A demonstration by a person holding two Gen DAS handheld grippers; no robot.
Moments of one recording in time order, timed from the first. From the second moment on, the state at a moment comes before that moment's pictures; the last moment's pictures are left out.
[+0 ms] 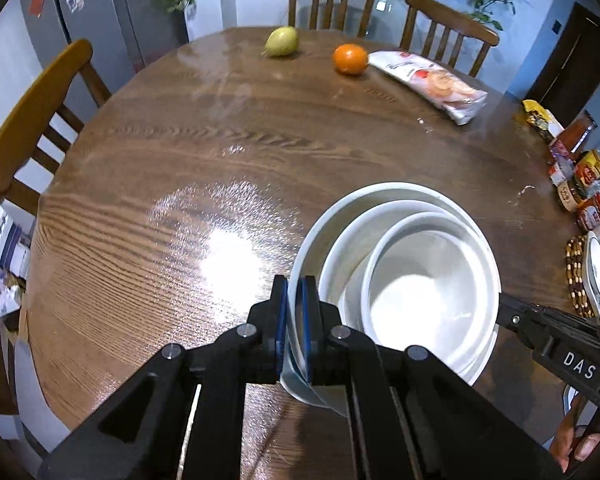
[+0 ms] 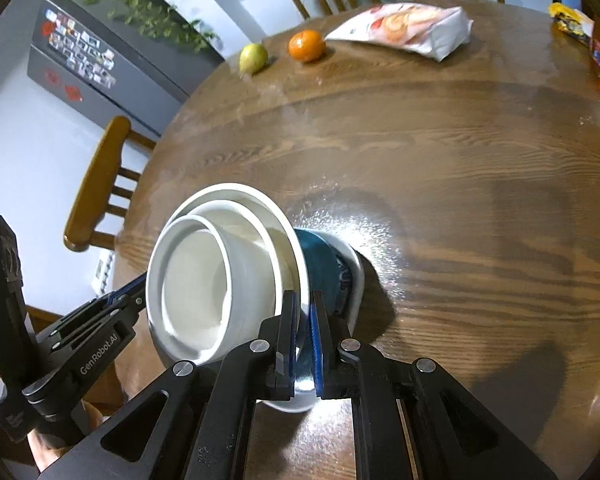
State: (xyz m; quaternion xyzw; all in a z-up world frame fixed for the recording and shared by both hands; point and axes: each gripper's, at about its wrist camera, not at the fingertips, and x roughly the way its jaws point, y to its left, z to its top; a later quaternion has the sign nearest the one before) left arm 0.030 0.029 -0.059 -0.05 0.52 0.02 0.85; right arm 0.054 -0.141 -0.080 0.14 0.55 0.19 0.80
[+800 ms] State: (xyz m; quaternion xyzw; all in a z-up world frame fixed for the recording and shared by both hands) left arm 0.007 0.061 -0.037 -0.06 0.47 0.06 0.88; right arm 0.028 -0.142 -0.039 0.04 0.48 0.16 0.86
